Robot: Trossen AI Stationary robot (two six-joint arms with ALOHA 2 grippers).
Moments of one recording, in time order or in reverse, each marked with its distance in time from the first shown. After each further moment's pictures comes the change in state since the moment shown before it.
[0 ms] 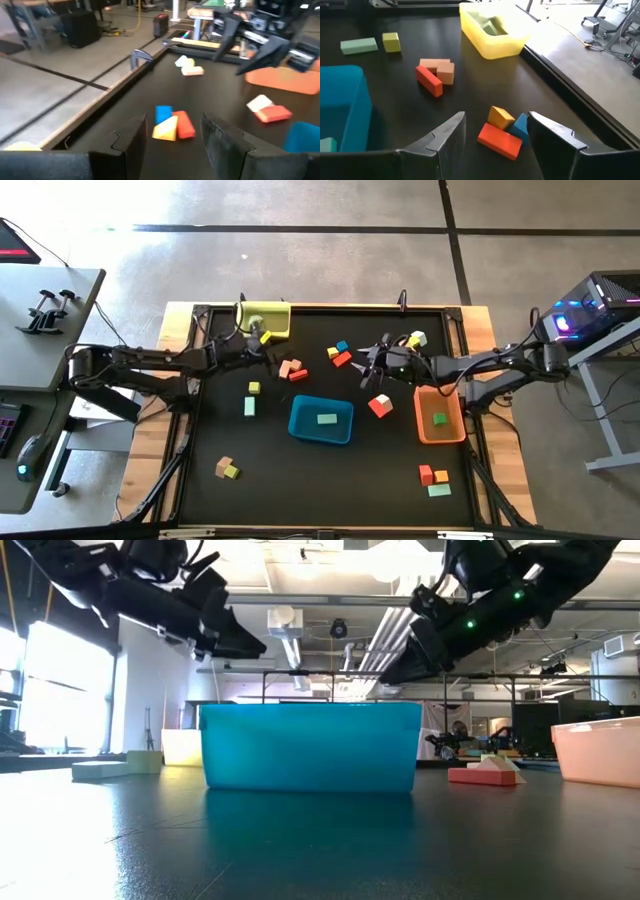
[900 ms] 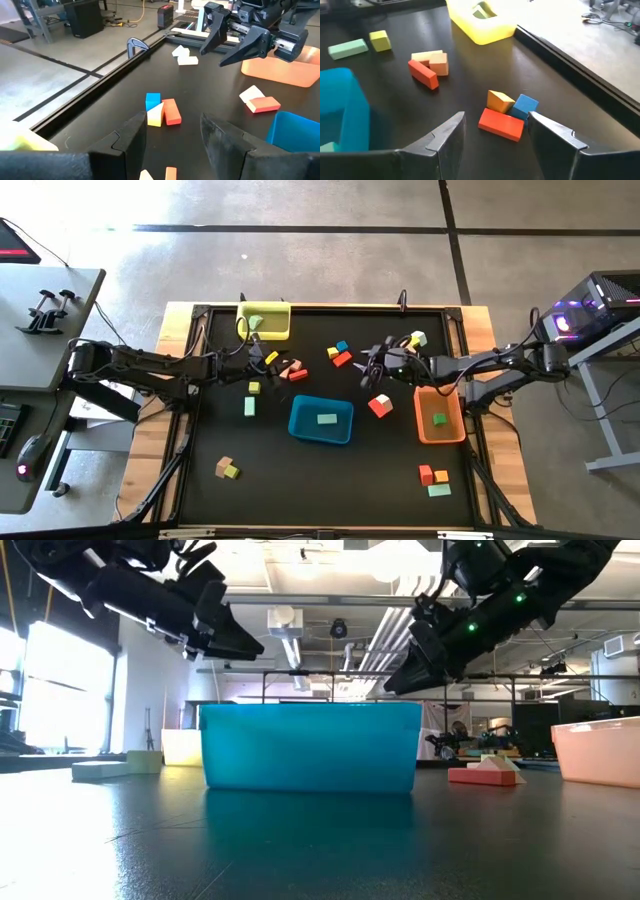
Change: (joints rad) left arm -0.155 0.001 0.000 -0.052 -0.188 -0.062; right arm -0.001 0.000 0.000 -0.071 0.031 0.160
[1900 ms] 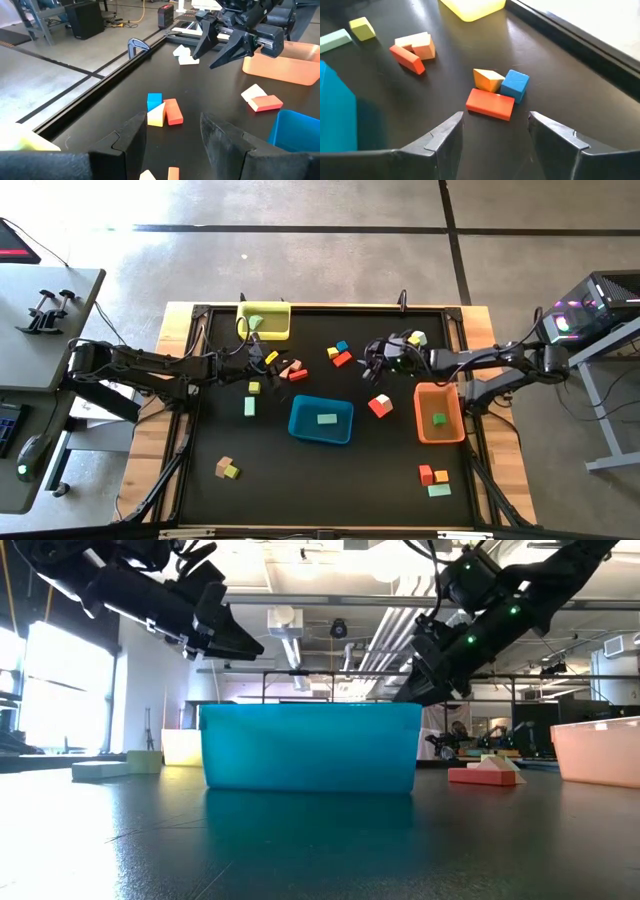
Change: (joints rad) left arm 0.001 0.000 0.000 0.000 -0.002 0.014; right arm -0.120 0.000 0.000 -0.091 -0.142 0.069
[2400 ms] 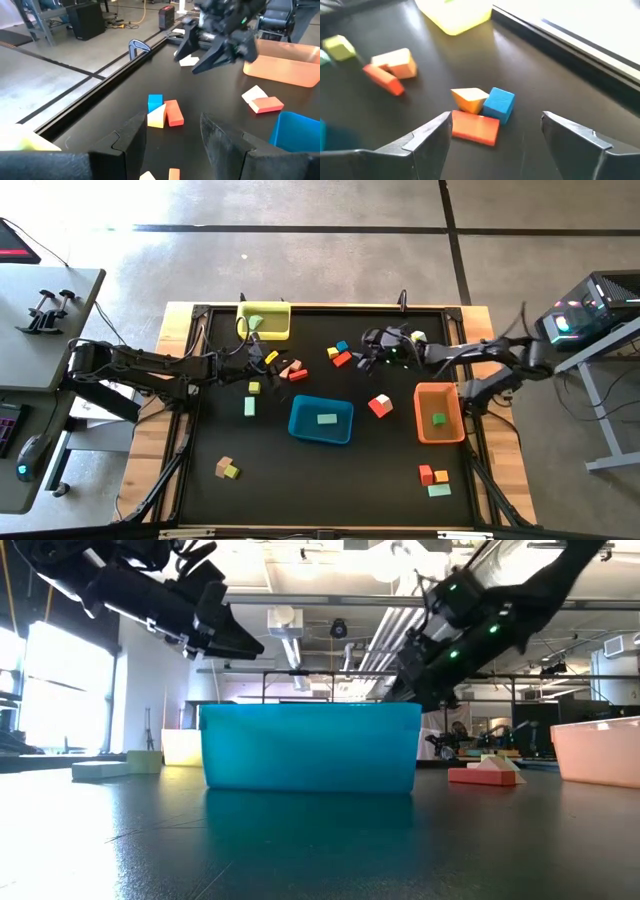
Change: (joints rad) left arm 0.000 0.000 0.000 0.009 -0.006 0.000; right arm -0.110 0.144 0.027 0.169 -0.053 -0.033
